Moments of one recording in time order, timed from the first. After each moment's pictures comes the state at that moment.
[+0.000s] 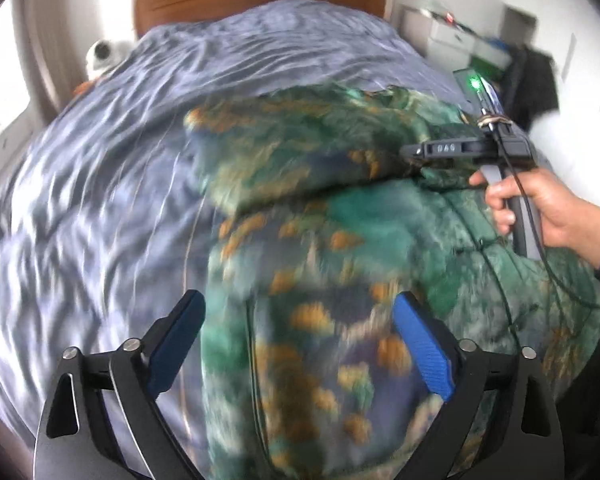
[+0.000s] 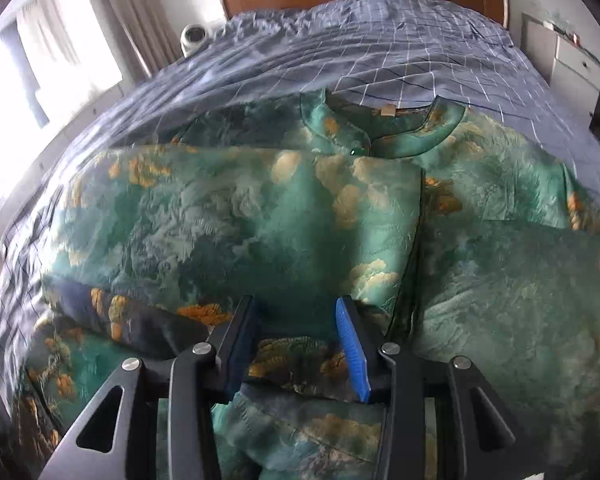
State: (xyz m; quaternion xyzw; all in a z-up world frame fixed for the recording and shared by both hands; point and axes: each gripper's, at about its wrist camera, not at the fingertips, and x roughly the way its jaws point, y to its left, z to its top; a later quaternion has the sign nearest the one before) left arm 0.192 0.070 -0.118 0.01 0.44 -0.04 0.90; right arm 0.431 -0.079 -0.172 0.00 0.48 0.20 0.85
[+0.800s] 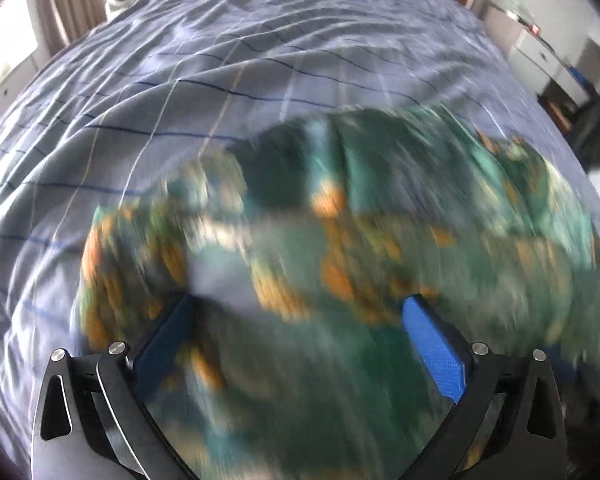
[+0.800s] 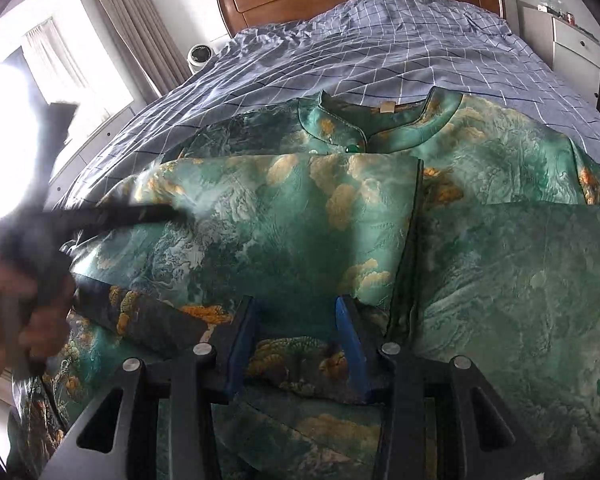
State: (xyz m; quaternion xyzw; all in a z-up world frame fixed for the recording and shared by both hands) left arm 0.473 0.092 -0.191 -0.08 0.51 0.05 0.86; right arm 0.429 -0.092 -0.182 0.04 0.47 0.22 0.85
